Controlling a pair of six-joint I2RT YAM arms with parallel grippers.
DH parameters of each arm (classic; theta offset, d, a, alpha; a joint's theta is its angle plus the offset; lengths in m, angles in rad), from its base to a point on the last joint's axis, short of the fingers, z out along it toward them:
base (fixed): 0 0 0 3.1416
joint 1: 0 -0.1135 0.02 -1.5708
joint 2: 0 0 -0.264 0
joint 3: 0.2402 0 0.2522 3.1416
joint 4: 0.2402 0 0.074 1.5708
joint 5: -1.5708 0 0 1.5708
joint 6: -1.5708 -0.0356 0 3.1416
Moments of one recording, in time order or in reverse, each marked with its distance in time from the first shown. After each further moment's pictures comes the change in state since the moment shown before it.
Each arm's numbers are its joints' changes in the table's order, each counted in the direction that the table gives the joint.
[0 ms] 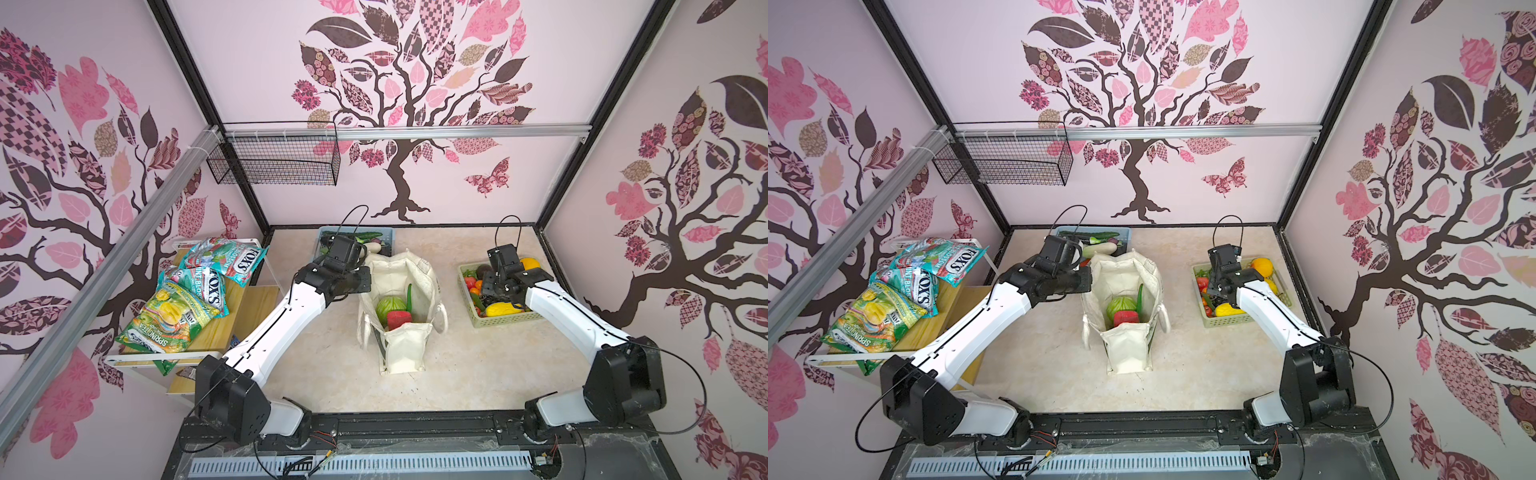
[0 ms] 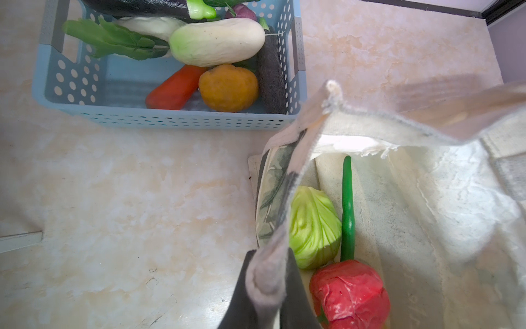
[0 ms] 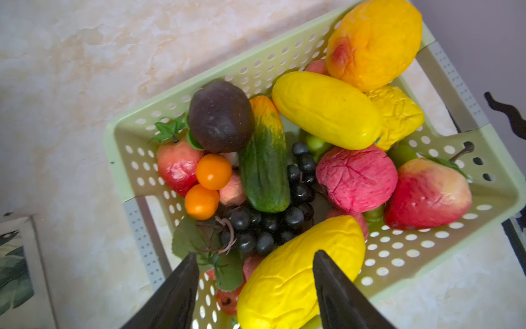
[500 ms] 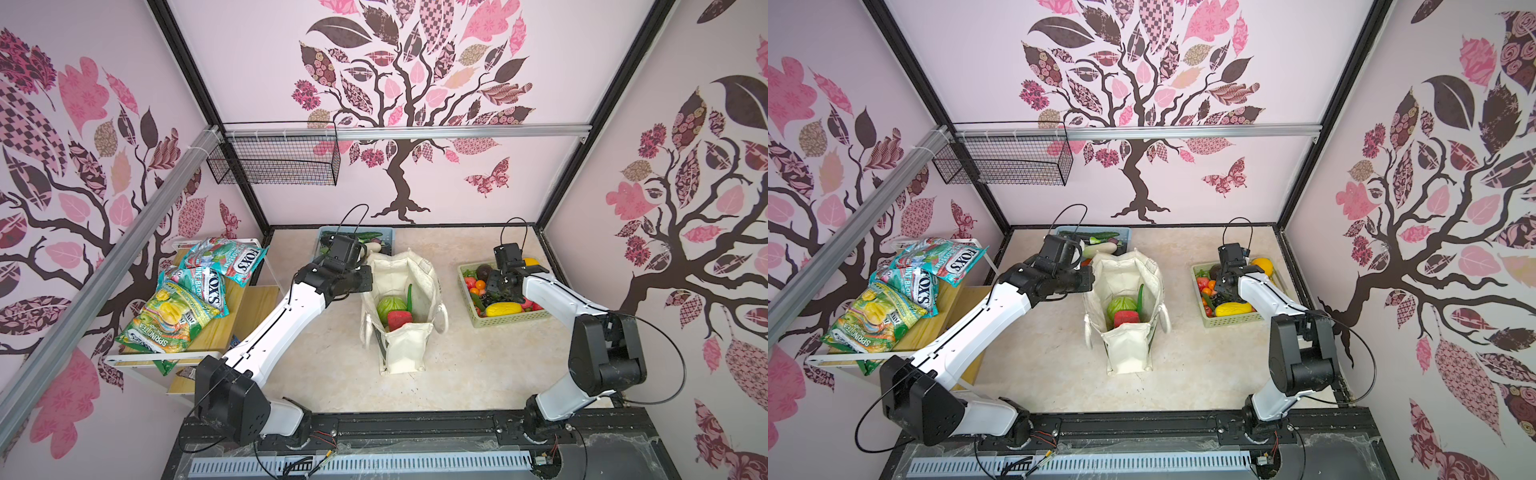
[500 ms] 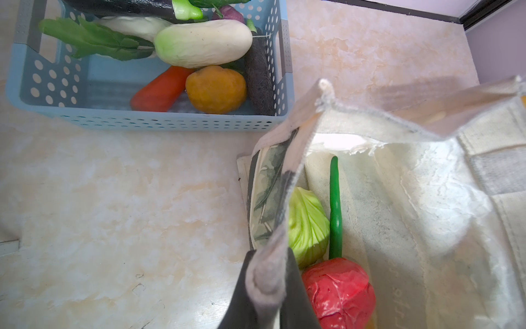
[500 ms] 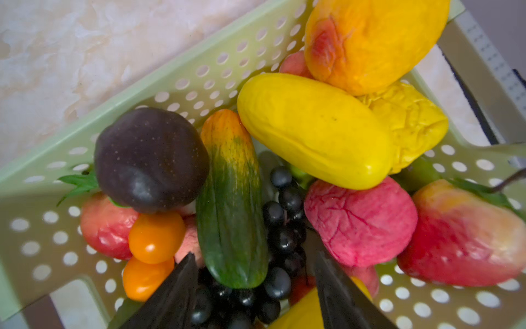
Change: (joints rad) left arm 0.000 -0.002 0.000 -0.023 -0.040 0.007; right arm 0.100 -0.168 0.005 -0.138 0.042 0.018
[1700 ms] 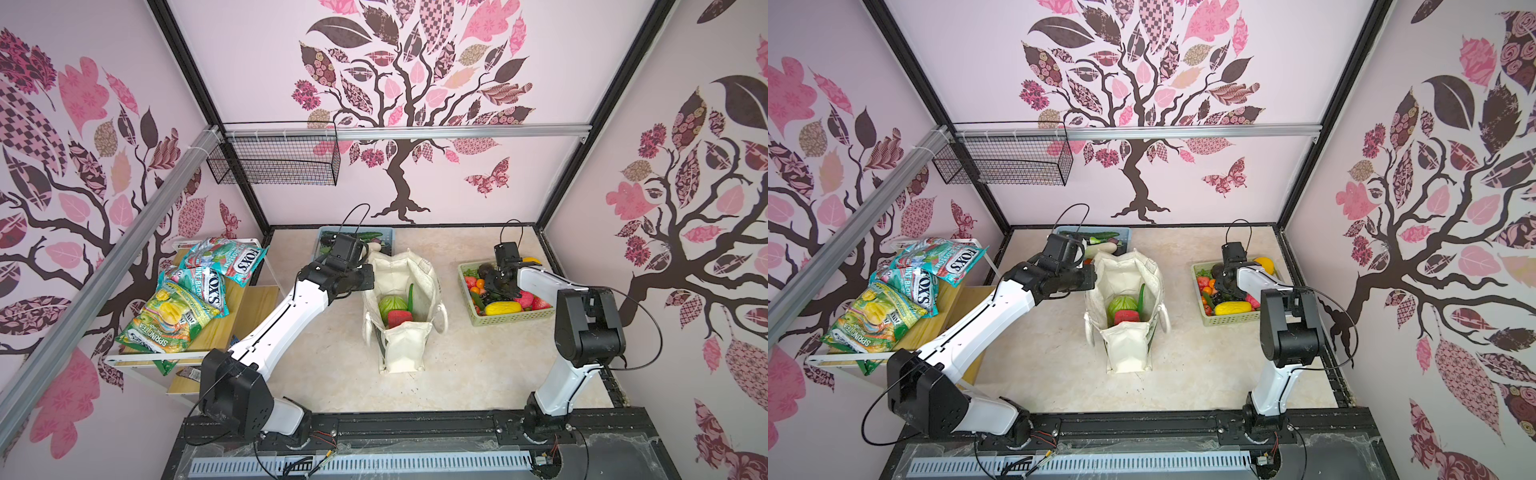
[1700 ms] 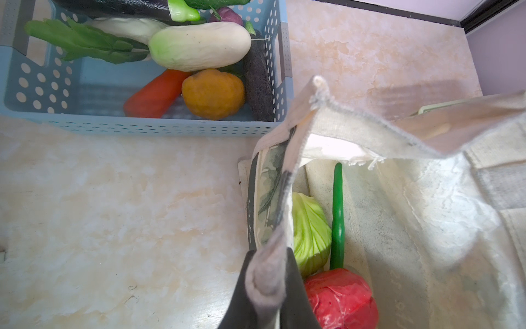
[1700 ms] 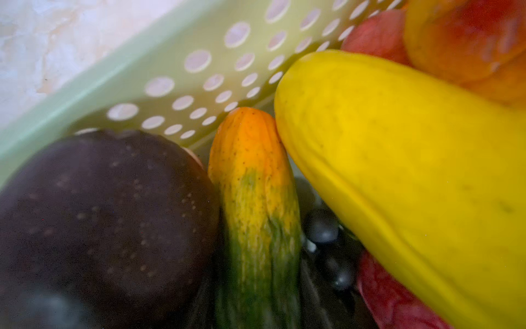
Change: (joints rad) left arm -0.003 -0.033 0.001 -0.030 -0.003 0.003; right arm 0.073 -0.174 0.067 -0.065 0.140 0.027
